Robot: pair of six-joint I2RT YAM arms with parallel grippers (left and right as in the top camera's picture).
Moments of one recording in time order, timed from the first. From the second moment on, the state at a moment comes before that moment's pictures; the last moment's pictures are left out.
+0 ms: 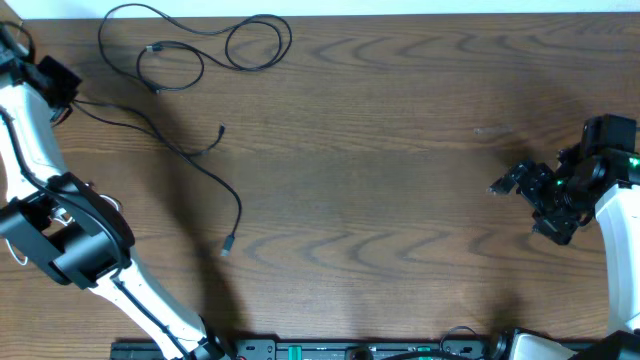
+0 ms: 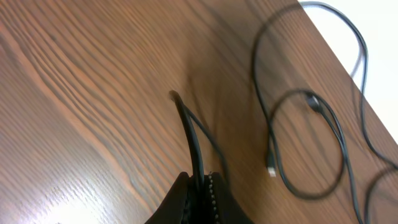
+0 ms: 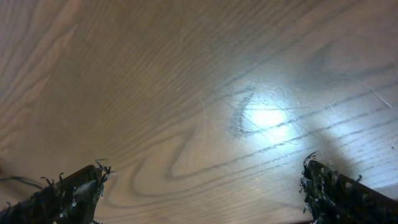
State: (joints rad) left arm 0.57 2.17 2.01 -0.79 0.09 -0.38; right arm -0.26 1.38 1.10 -1.16 -0.29 0.49
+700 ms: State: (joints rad) left arm 0.71 2.27 2.01 -0.57 -0.09 -0.38; right arm -0.26 1.38 1.10 -1.22 -0.26 0.48
